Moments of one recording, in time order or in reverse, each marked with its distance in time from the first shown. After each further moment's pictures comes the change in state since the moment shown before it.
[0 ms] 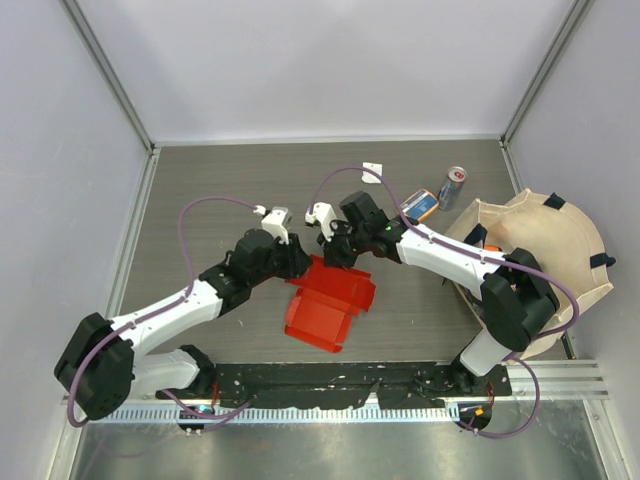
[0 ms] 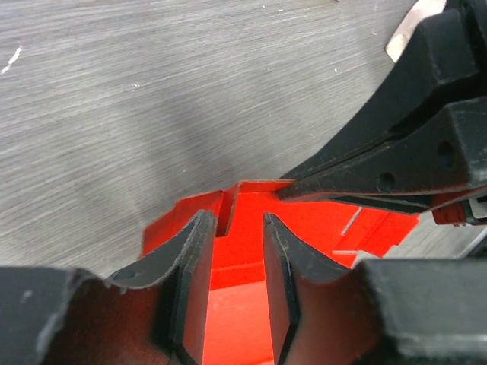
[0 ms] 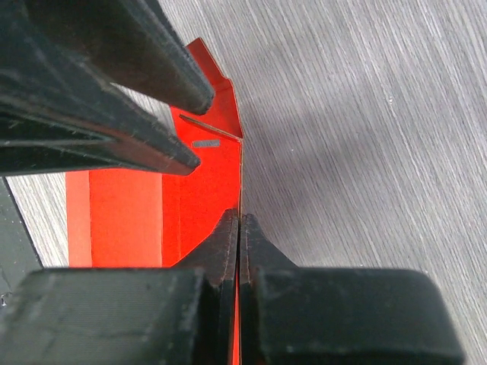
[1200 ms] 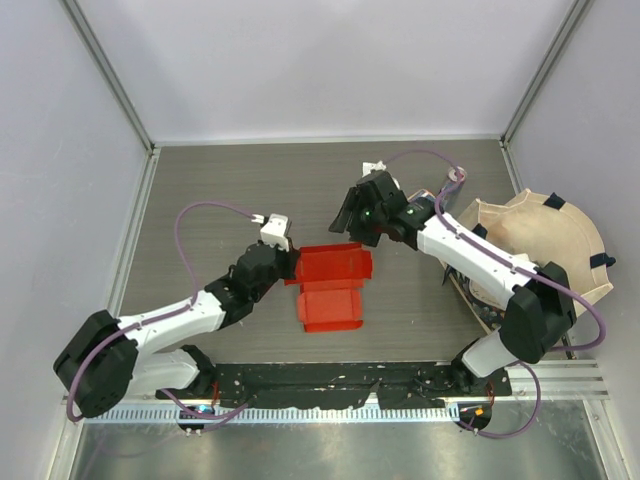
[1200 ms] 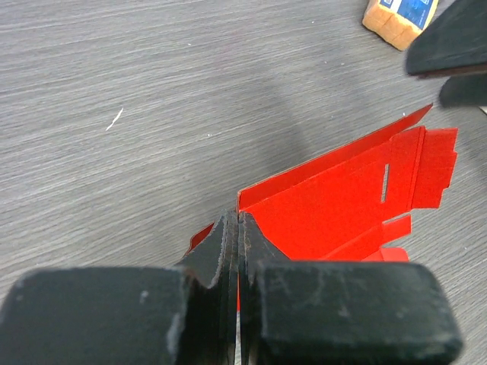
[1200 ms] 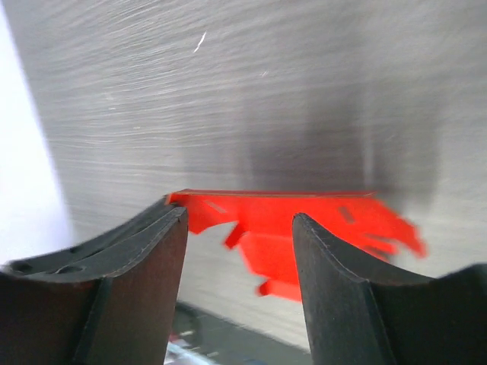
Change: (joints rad) left arm -0.082 0.006 -0.114 0.238 -0.300 0.164; right arm -0.074 -0.093 0.161 -0.240 0.459 1.089
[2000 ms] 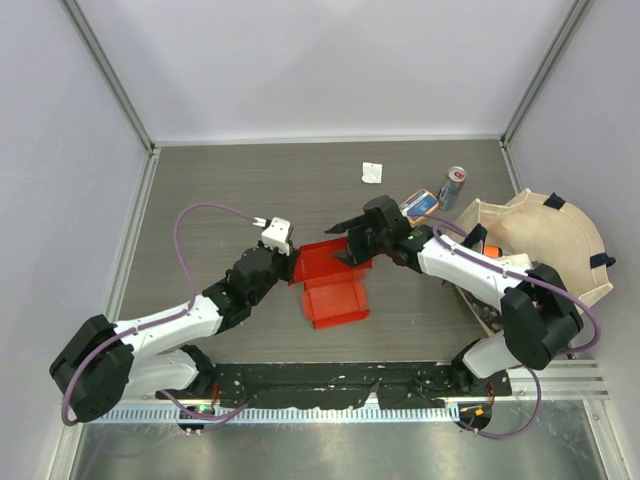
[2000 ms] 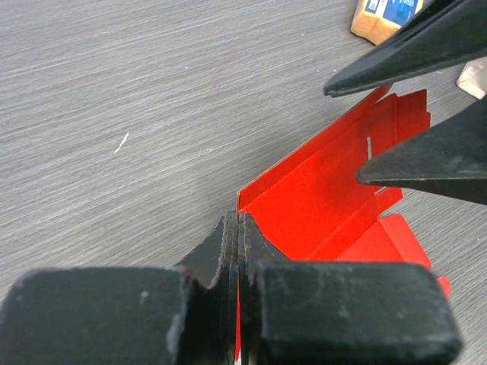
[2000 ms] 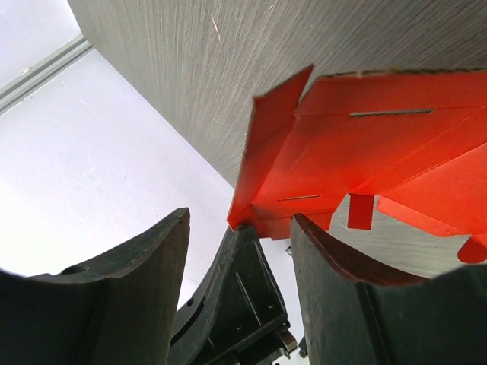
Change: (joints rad) left arm -0.015 -0.035 -0.040 0.072 0.002 0.109; right arm -0.009 -0.051 -0.340 0.351 -0.187 0.959
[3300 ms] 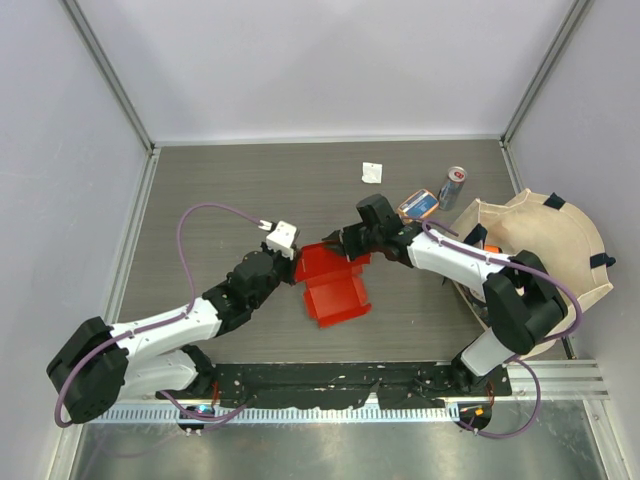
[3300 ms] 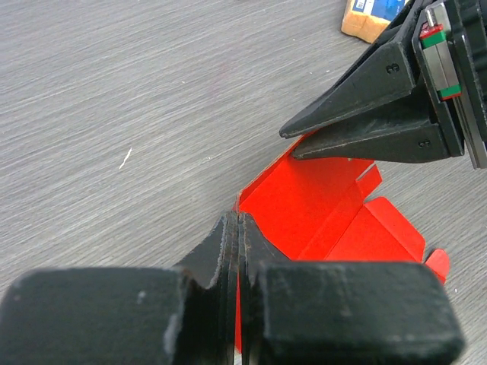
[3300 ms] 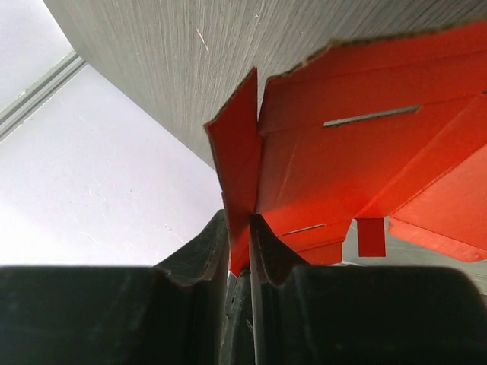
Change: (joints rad) left arm -0.048 -0.027 0.000 0.002 -0.024 0.095; right arm -0.005 0.109 0.044 0.024 -0.038 0.077
